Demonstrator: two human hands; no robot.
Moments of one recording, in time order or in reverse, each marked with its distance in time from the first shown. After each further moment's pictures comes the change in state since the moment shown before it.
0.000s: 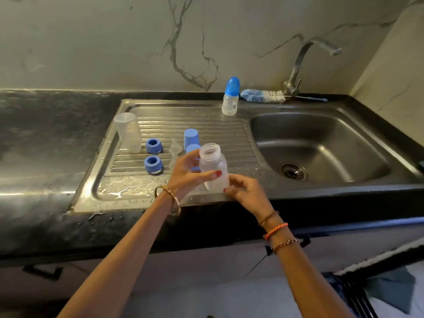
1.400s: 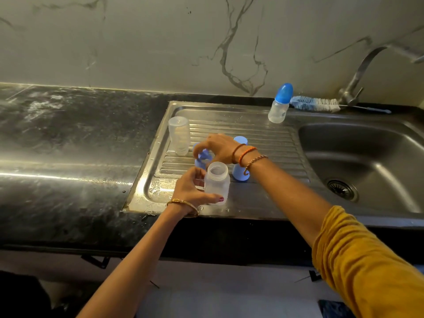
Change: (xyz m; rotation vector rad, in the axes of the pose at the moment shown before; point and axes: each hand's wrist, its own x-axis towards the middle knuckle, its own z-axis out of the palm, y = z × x) left_hand -0.017 -0.027 -0.089 0.310 0.211 -0.227; right_hand 0.152 -0.100 0.112 -1.026 -0.556 -0.709
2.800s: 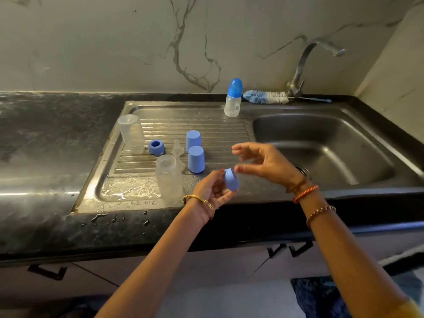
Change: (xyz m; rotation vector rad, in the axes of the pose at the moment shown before) left_hand -0.034 0.068 0.118 -0.884 -0.207 -0.548; right_hand -0.213 0.016 -0.023 0.770 0.367 0.433
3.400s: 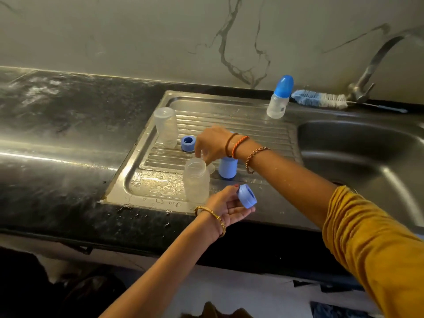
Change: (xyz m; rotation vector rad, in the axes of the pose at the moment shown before) left_hand 0.008 0.010 -0.020 -0.068 0.149 -0.134; right_hand 0.174 -0.039 0.103 -1.098 -0.480 -0.493
